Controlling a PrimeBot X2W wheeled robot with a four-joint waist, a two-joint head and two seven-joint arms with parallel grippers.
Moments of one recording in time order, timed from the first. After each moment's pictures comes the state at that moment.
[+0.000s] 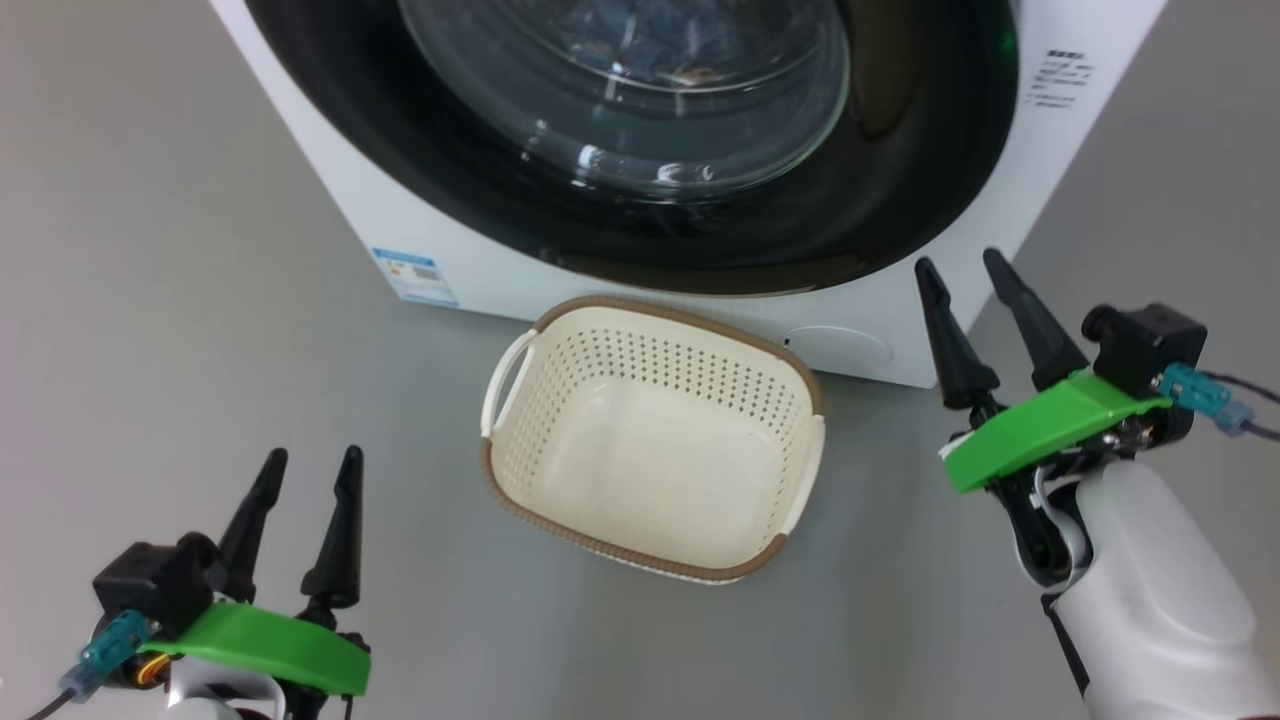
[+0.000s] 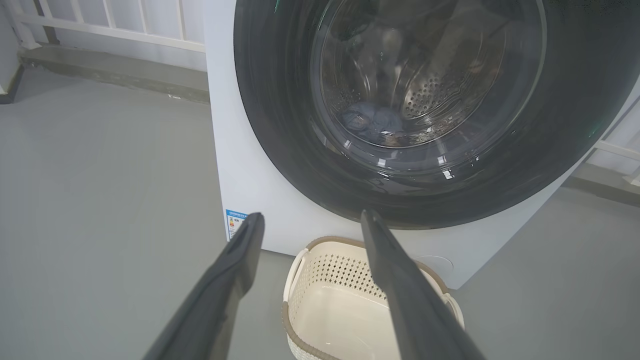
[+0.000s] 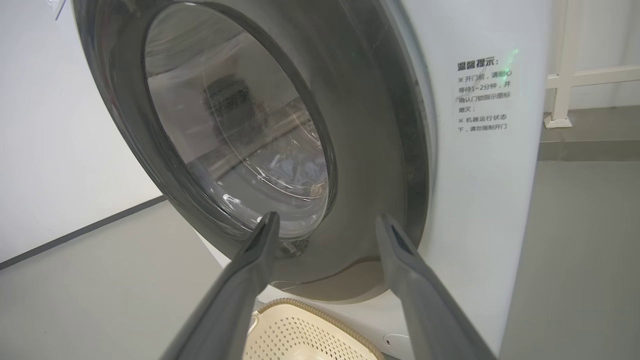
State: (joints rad) left arm -0.18 0.21 -0.21 0.20 -0.52 -0.13 -0.26; right arm -0.56 -0.18 0.15 0.51 0.44 0.13 -0.26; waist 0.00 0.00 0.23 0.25
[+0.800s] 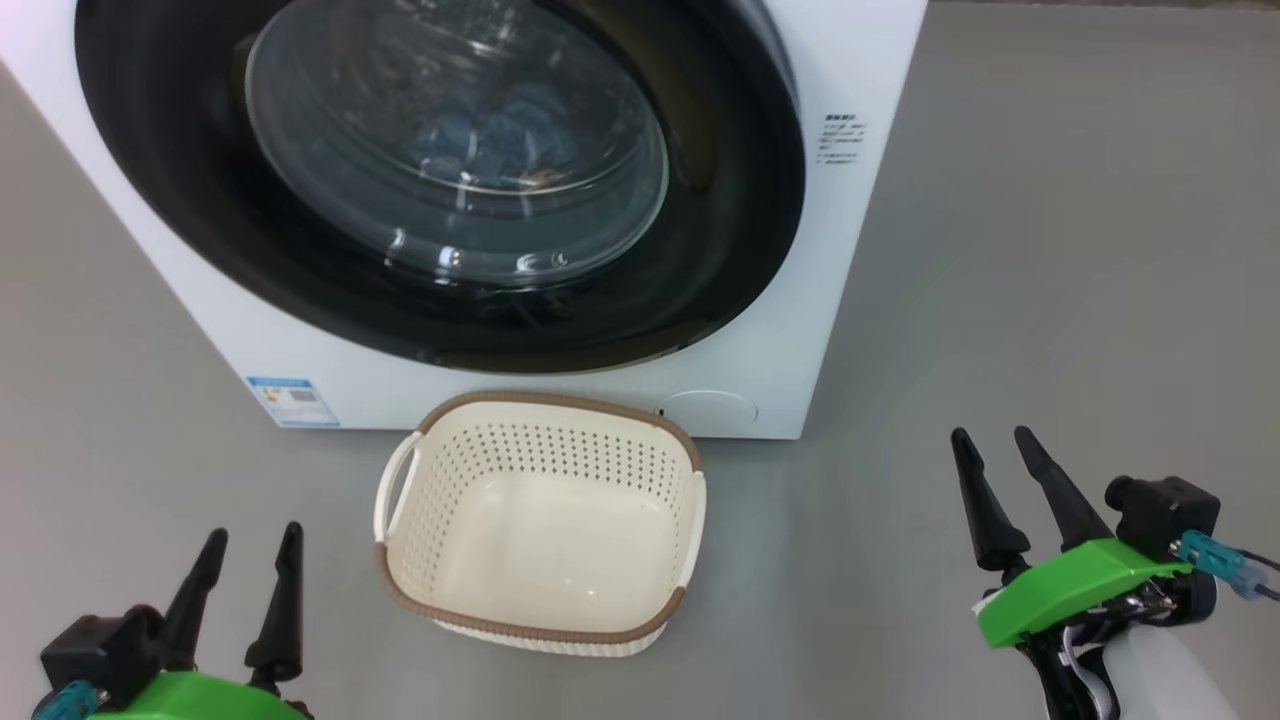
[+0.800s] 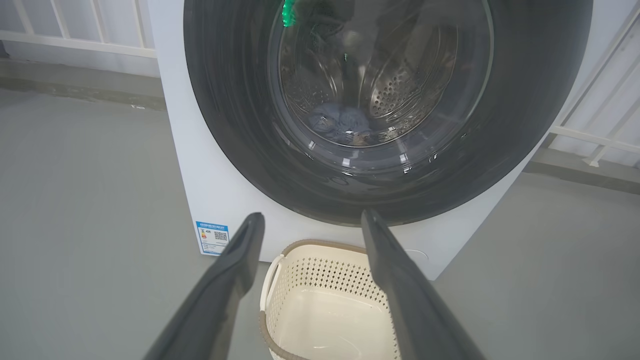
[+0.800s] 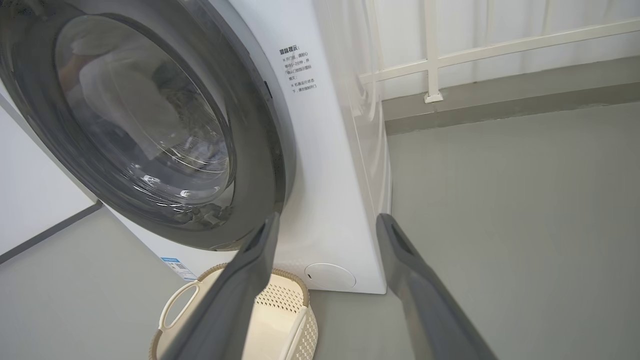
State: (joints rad) left arm -0.07 0.26 -0.15 0.22 -0.52 -0.13 -0.26; right arm -0.28 -0.16 0.08 0.46 0.45 0.13 -0.26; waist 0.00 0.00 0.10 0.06
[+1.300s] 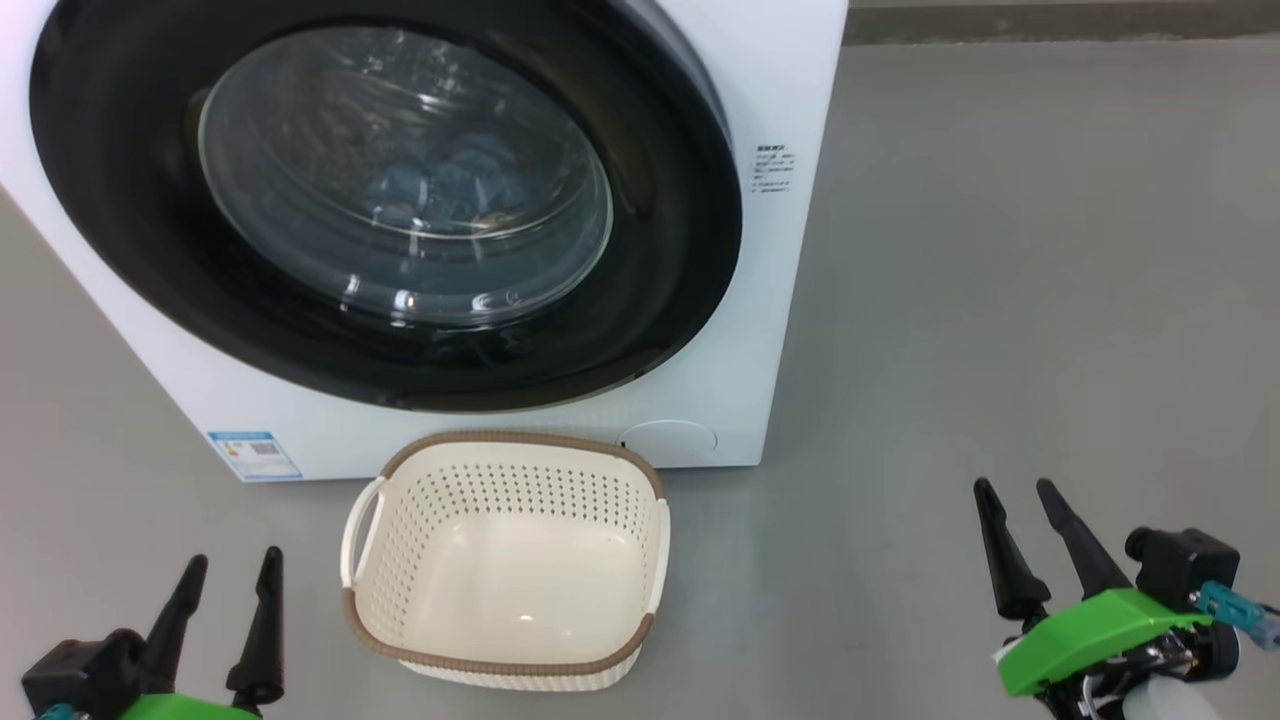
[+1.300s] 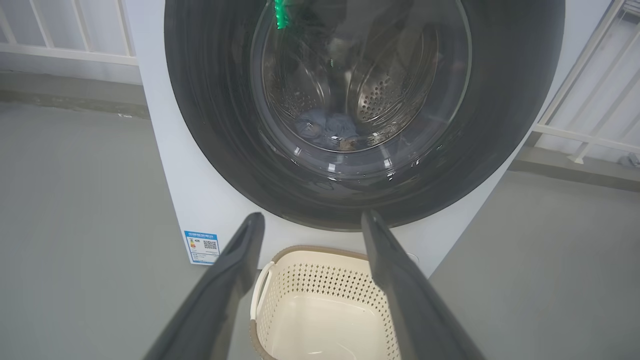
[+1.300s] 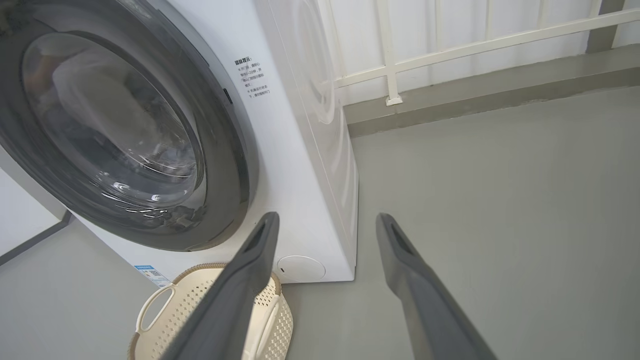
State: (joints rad) left arm -0.03 0.27 -0.12 0.23 -0.52 -0.13 -0.26; right arm -0.19 -0.17 0.04 0.44 0.45 0.13 -0.26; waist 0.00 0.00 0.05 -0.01
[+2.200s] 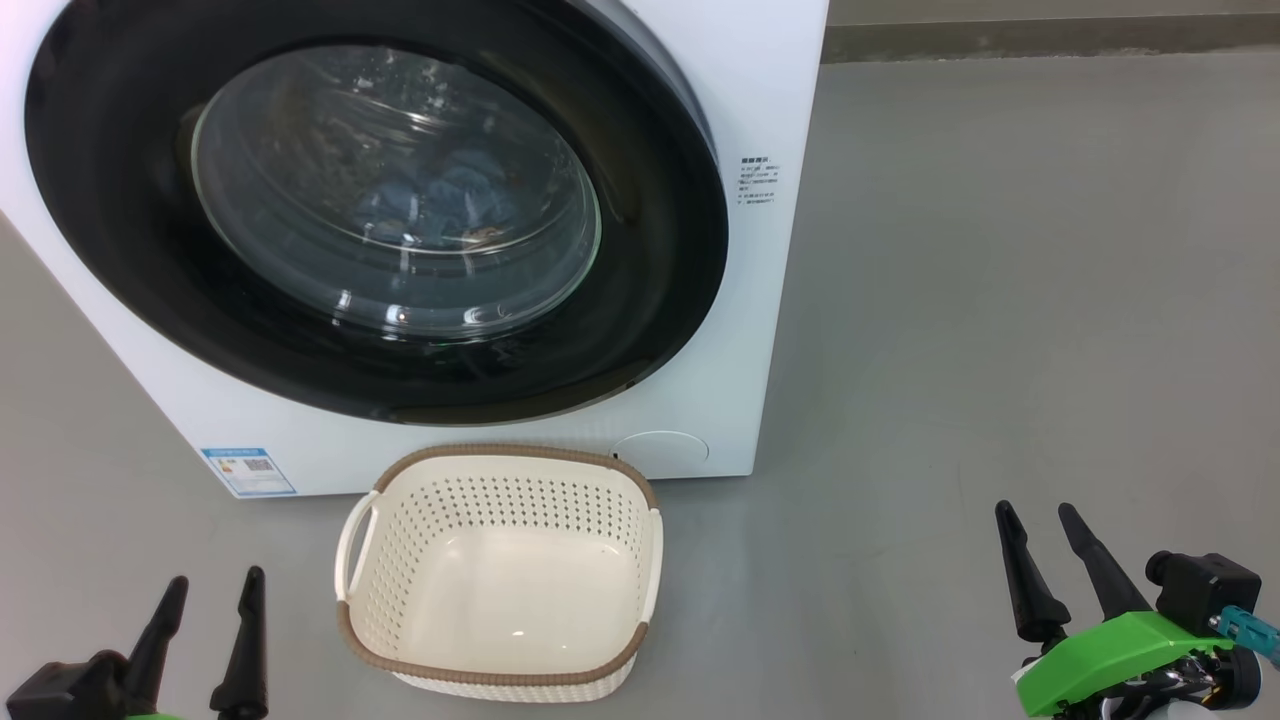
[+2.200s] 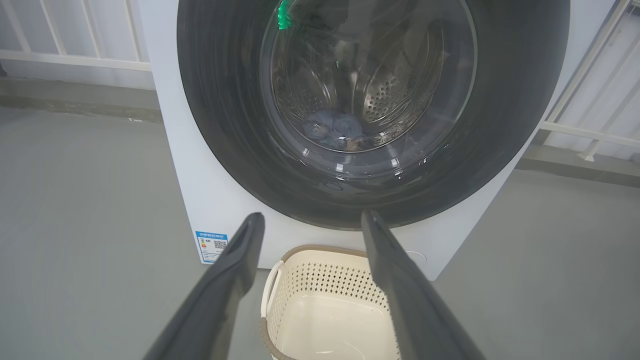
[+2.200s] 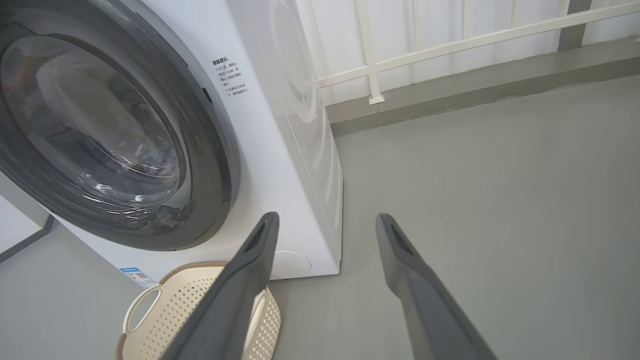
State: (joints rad) left arm 0.00 0.27 -0.08 0.23 -0.50 -0.13 -0.26; right arm -0.14 -0.17 0.01 0.43 0.45 0.13 -0.26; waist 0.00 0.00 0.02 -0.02
